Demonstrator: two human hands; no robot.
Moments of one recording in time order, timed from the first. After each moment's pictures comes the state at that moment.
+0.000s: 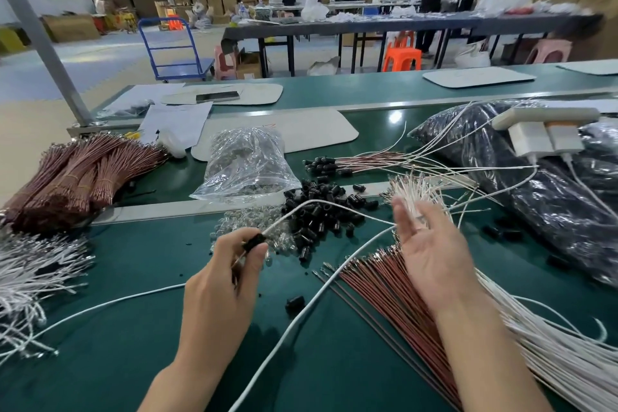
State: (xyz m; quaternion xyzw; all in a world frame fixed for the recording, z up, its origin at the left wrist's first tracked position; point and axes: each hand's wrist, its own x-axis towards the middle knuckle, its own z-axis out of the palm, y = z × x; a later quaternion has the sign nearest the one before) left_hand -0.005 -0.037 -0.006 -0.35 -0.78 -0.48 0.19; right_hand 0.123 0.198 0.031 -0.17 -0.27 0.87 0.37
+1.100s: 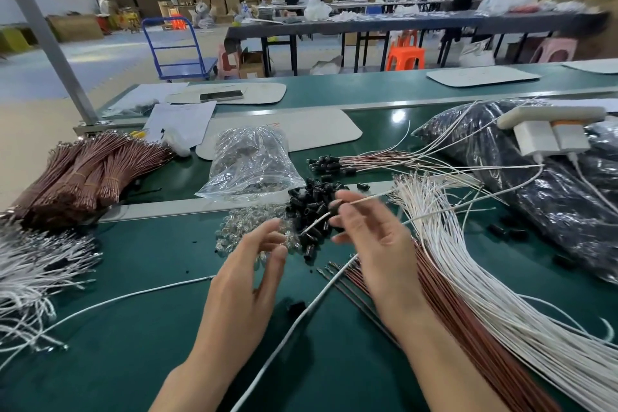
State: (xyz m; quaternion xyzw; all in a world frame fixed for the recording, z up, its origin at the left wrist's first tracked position) left_hand 0.001 -0.029 -0.004 -0.40 -0.76 -0.50 0.12; right_hand 0.095 0.131 0.030 -0.11 -0.63 0.66 0.38
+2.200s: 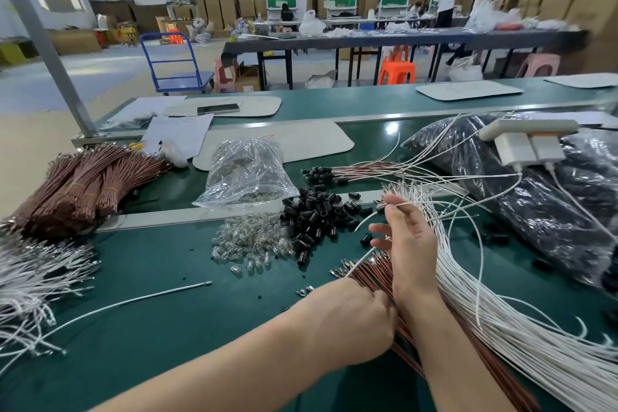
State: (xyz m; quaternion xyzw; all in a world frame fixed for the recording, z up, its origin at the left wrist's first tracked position) left_hand 0.068 0.040 0.046 -0.76 -0.60 0.20 0.13; right_hand 0.102 0.177 0.022 -0.26 -0.53 0.66 0.46
